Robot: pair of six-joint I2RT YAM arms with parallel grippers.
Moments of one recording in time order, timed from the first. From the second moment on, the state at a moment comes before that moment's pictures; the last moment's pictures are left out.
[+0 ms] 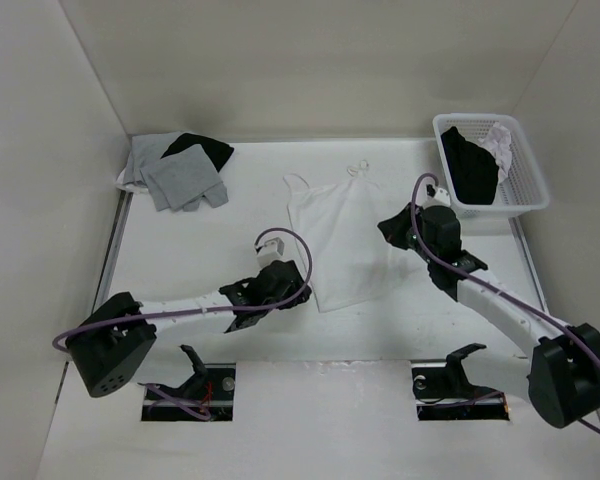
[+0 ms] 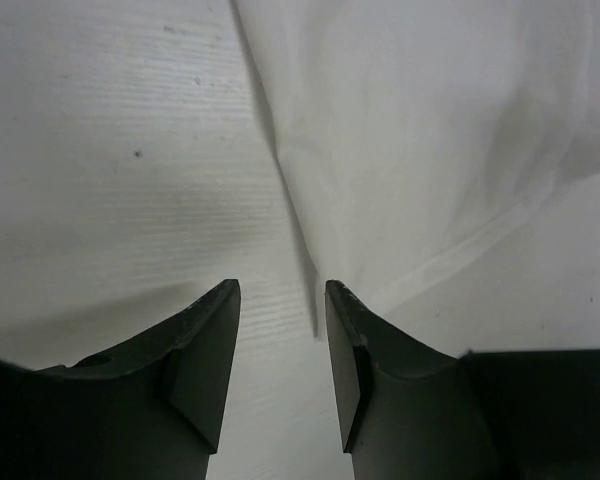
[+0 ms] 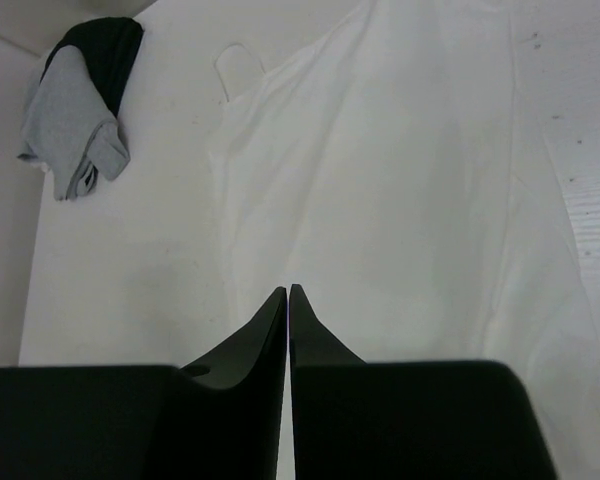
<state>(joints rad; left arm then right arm) -0.91 1.28 0.50 0.06 -0.29 -1.01 0.38 1.15 0.65 0.14 0.00 0.69</state>
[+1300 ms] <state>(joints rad) -1.03 1.49 0.55 0.17 -0.20 -1.15 0.39 1.04 0.51 0.17 0.01 0.69</state>
